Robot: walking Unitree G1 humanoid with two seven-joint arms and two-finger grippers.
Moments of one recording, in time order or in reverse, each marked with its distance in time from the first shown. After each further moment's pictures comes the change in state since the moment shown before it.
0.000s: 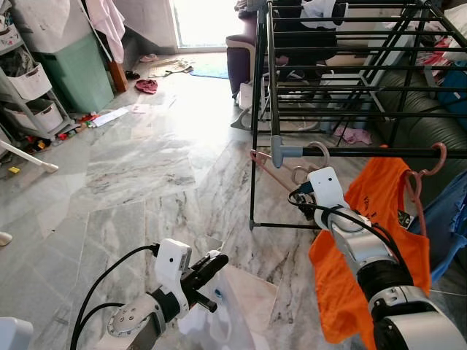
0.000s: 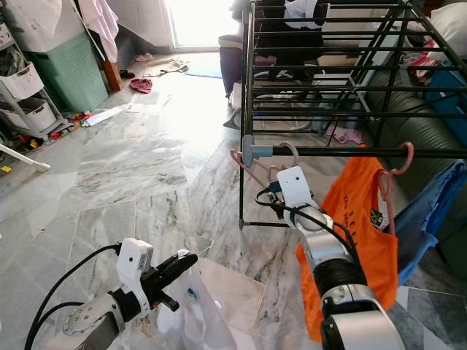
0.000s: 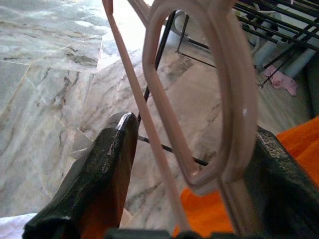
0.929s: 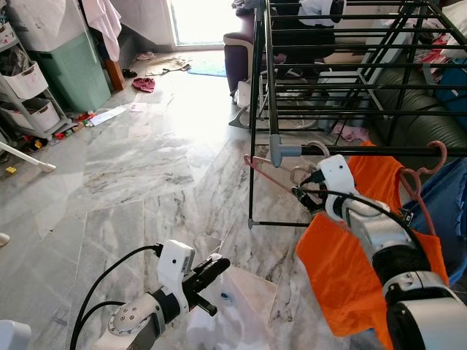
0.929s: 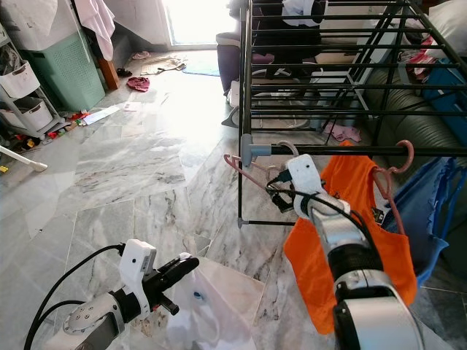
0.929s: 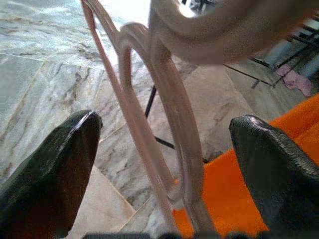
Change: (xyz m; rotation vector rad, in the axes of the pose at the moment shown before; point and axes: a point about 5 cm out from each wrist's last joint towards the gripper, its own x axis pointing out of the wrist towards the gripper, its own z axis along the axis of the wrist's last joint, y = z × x) left arm 0.000 0.000 -0.002 0.030 0.038 -0.027; right arm -0.001 -0.021 0.020 0.011 0.011 0.161
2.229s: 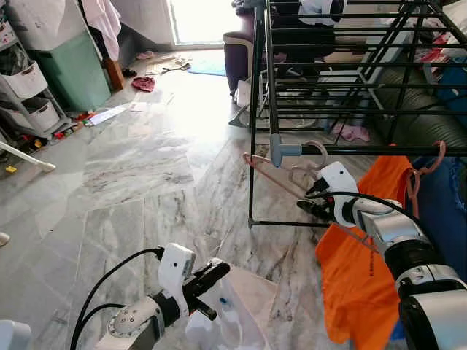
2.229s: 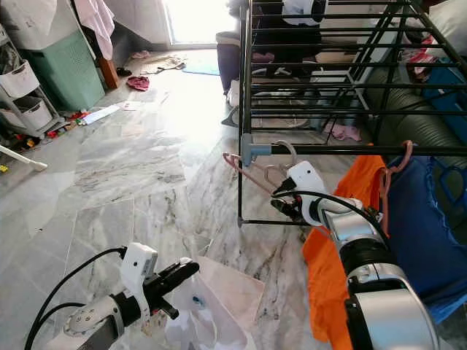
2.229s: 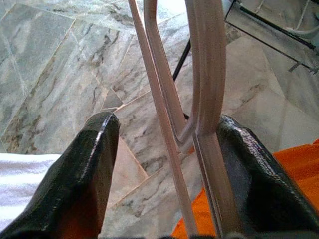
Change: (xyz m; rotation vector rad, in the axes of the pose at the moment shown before) left arm -0.001 0.000 -0.006 -0.006 0.033 -0.001; right arm -0.007 -0.011 -0.014 -0.045 0.133 0.155
